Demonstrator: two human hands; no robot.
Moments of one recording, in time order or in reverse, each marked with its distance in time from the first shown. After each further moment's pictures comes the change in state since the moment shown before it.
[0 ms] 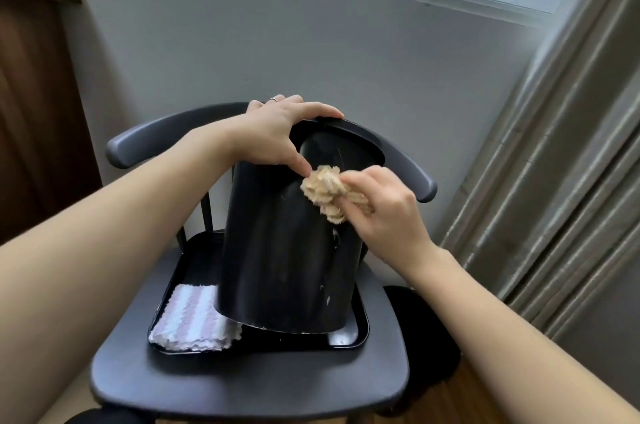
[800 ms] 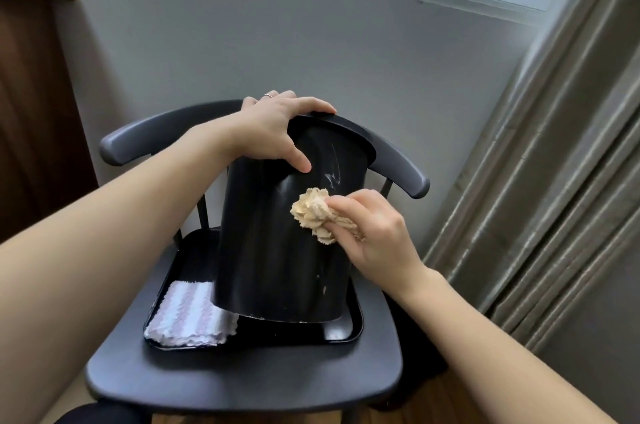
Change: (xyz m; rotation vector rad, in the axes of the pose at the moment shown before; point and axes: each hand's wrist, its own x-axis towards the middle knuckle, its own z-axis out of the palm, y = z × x) left_hand 0.007 0.006 0.004 0.027 0.021 -0.059; right_hand -0.030 -0.011 0.000 0.062 -0.038 -0.030
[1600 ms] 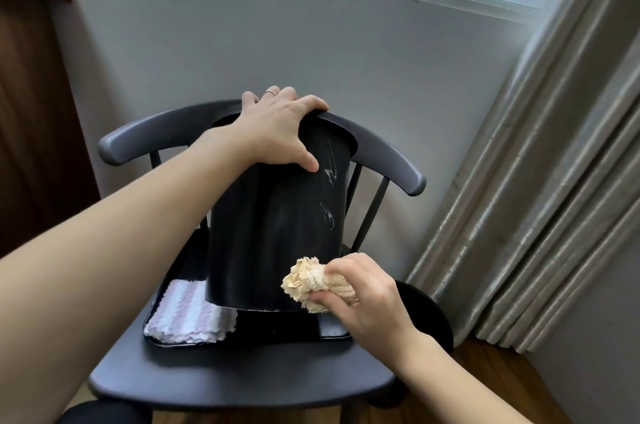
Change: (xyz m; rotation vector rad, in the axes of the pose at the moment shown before) left_hand 0.010 0.006 0.015 0.246 0.090 -0.058; right_hand -0.074 -0.027 0.012 0.161 -0.039 0.117
